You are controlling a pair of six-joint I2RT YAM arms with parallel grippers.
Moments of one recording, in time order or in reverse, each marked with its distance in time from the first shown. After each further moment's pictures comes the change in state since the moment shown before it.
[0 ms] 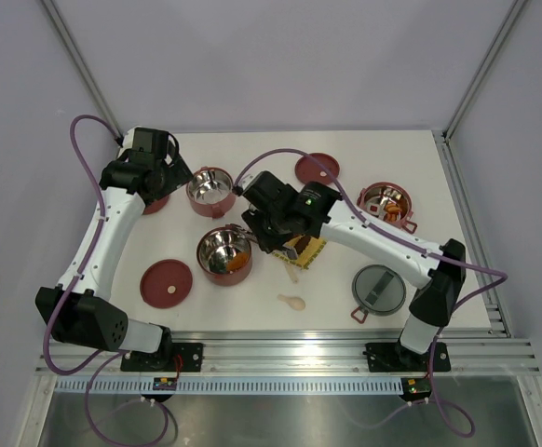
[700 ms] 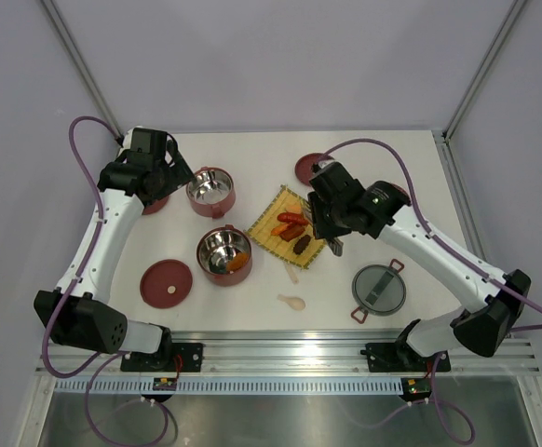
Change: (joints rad) left arm 0.000 -0.014 -0.001 0.004 0.037 0.003; right arm -0.239 -0.310 -0.253 -0.022 0.164 0.200
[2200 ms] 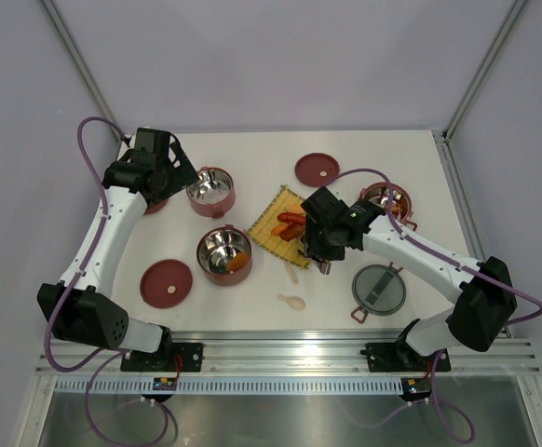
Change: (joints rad) left arm 0.000 0.023 -0.016 0.031 0.064 0.019; right arm 0.002 0.018 -0.302 0.141 -0.094 0.325
